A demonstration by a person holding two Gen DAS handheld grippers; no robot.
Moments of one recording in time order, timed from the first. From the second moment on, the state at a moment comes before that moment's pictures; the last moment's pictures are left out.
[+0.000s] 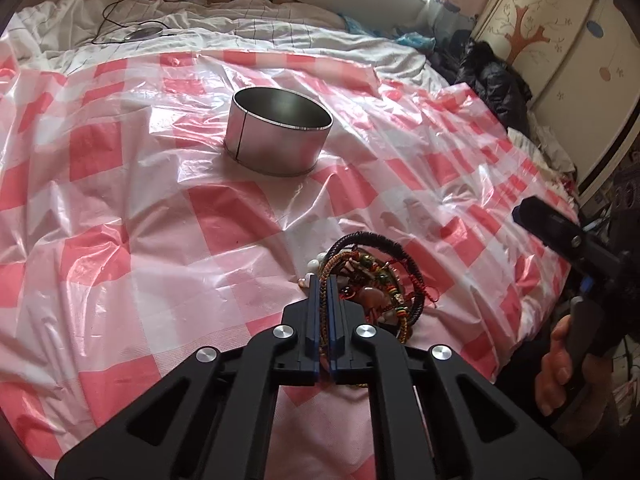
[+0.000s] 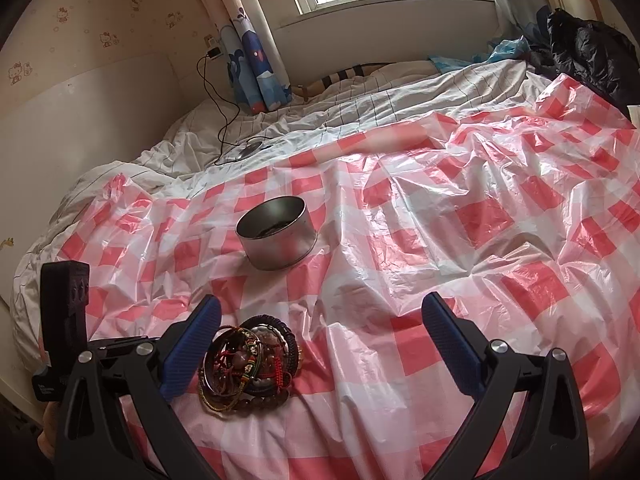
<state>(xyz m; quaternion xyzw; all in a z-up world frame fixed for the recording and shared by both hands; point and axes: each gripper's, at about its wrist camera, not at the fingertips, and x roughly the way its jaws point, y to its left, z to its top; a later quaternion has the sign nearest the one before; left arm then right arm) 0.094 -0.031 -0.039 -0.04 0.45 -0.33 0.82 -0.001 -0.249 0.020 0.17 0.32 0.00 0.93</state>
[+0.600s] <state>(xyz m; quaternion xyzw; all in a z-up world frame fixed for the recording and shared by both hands) 0.103 0.021 -0.002 -0.09 0.38 -0.27 0.88 0.011 -0.213 0.009 0.16 0.36 0.15 0.91</state>
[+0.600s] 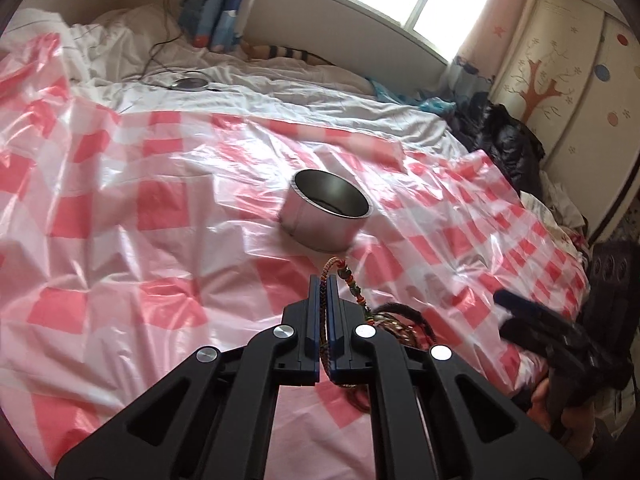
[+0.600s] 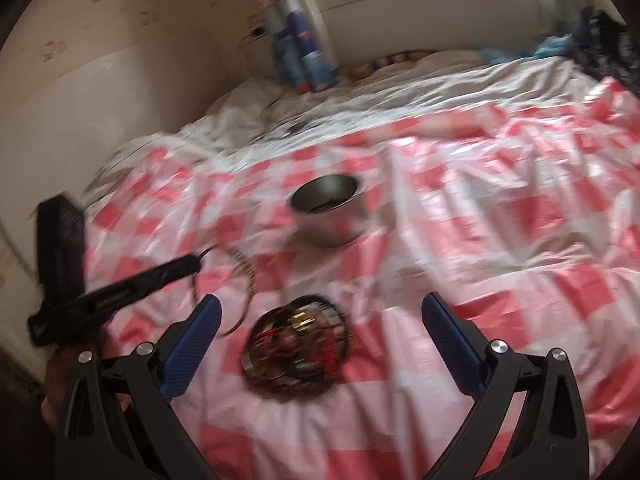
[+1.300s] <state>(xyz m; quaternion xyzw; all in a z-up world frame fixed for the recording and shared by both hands) 0.112 0.040 -0.021 -0.10 0.42 -0.23 0.87 0.043 -0.172 -0.025 0.11 0.44 0.18 0.87</state>
